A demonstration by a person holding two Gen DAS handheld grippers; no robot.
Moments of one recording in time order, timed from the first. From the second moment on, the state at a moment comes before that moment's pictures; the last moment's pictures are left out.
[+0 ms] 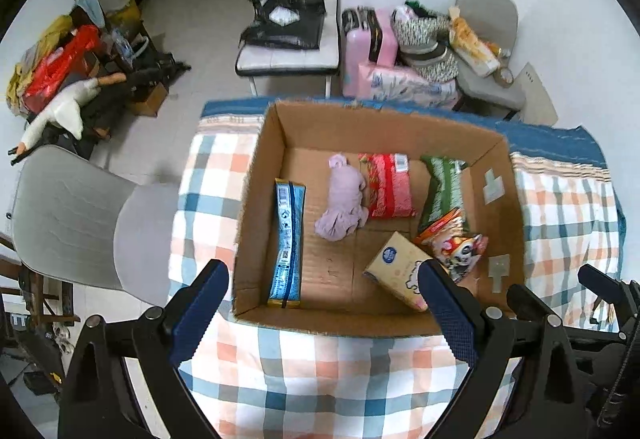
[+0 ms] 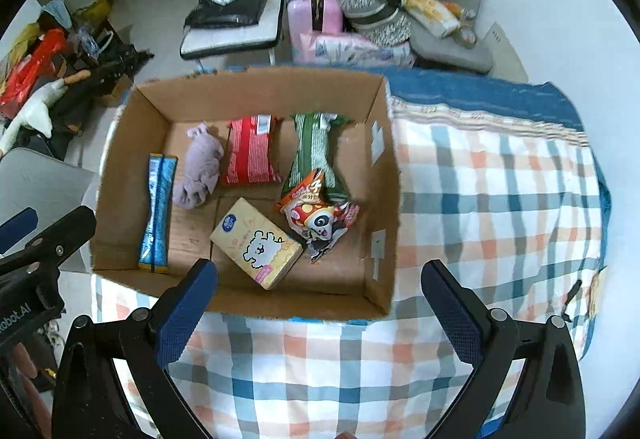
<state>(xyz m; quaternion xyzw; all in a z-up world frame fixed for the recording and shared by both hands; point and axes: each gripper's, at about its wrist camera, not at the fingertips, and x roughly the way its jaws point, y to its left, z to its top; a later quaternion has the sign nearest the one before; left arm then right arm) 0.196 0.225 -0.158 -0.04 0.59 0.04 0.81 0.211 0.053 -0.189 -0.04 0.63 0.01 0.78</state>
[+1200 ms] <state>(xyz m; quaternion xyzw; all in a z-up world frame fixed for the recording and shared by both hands) 0.053 0.209 0.017 -0.04 0.48 0.04 0.87 0.049 0.024 0.044 -0.02 0.47 0.00 0.88</state>
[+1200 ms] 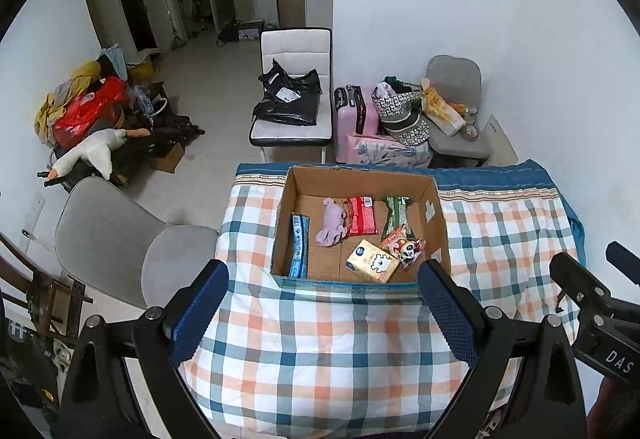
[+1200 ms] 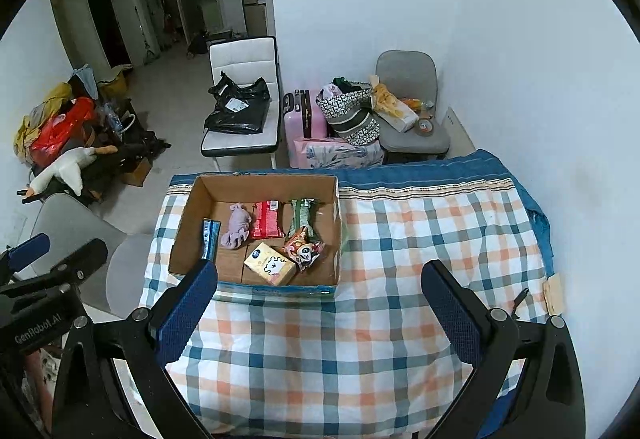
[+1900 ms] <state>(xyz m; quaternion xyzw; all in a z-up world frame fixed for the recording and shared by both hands) 0.048 0.207 0.017 -0.04 0.49 0.04 0.87 0.044 0.019 0.047 -0.02 0.47 -0.01 0.88</state>
